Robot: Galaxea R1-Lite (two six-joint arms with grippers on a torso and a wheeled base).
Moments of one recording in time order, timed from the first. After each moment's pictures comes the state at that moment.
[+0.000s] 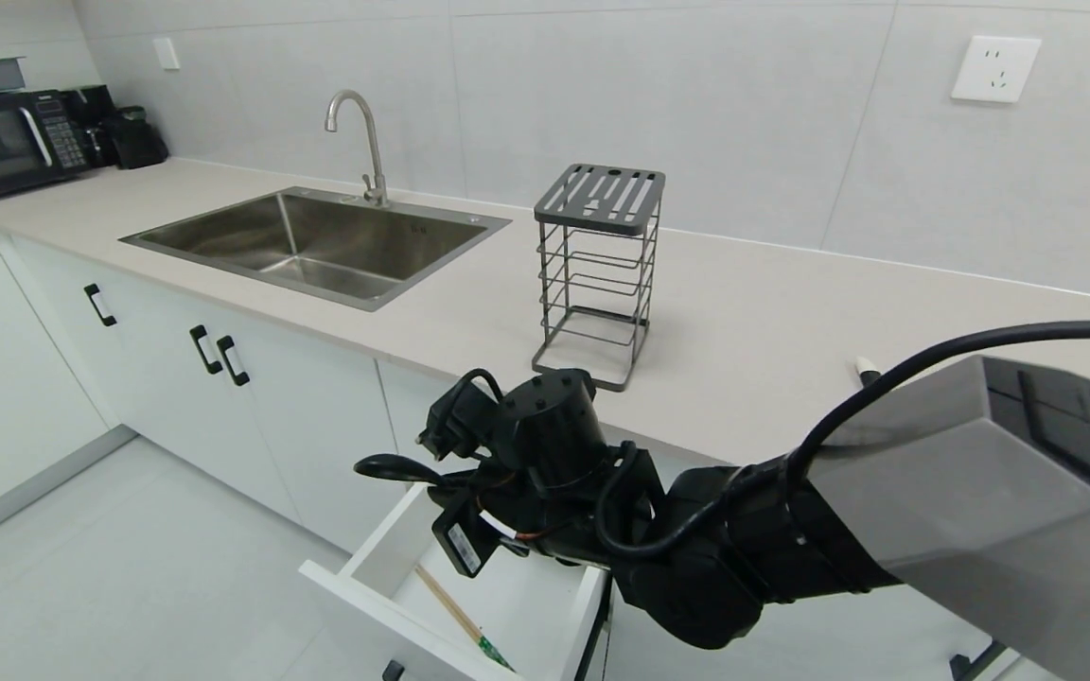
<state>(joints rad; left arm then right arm) 0.00 0.00 0.00 0.00 -0.04 0.00 0.96 2.26 -1.27 -0.52 0.04 -0.05</state>
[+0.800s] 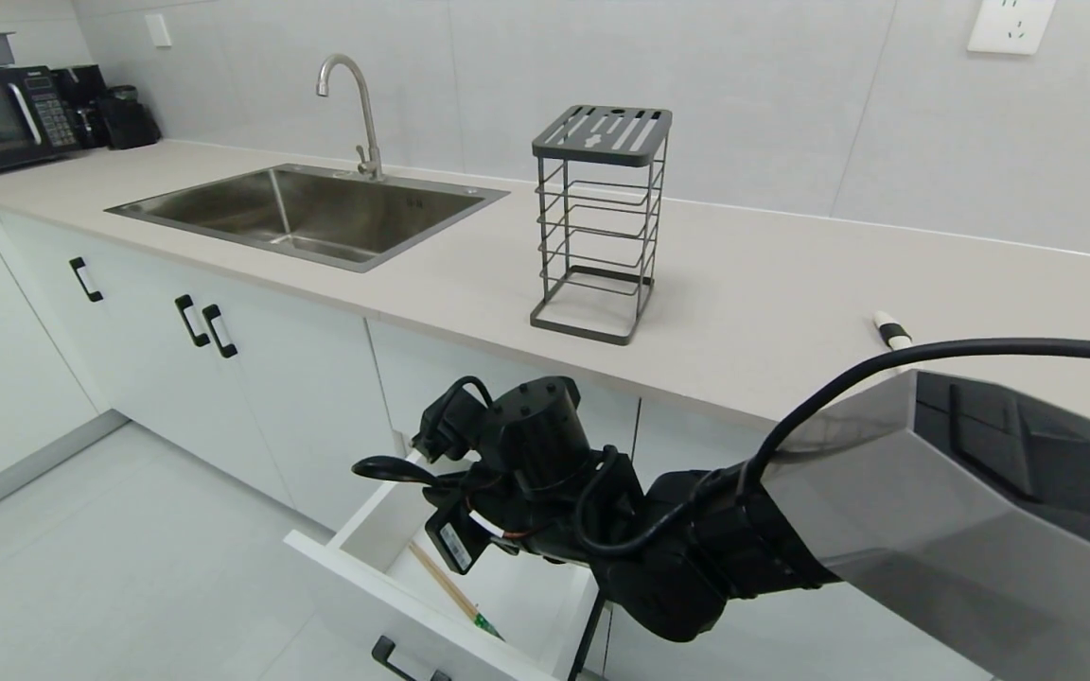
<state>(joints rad) 0.00 0.00 0.00 0.00 -0.04 0.00 0.96 2.33 -1.32 -0.53 0.04 -0.05</state>
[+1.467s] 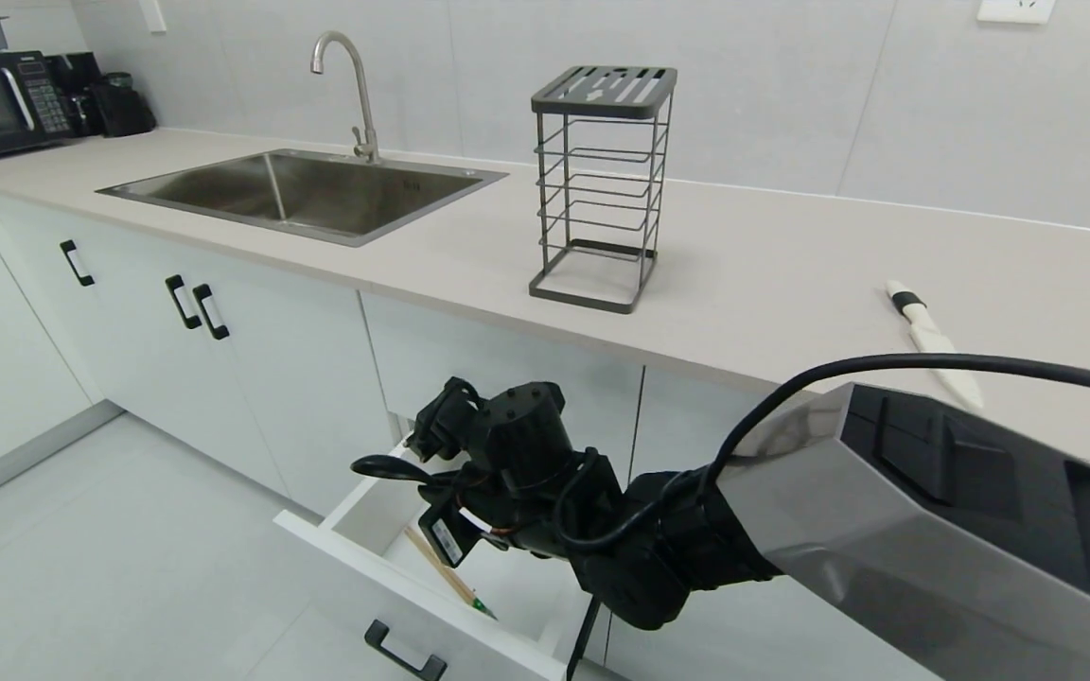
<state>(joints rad) 0.00 0.00 0.00 0.00 -0.04 0.00 0.94 2.41 -1.41 -0.53 0.04 -0.05</state>
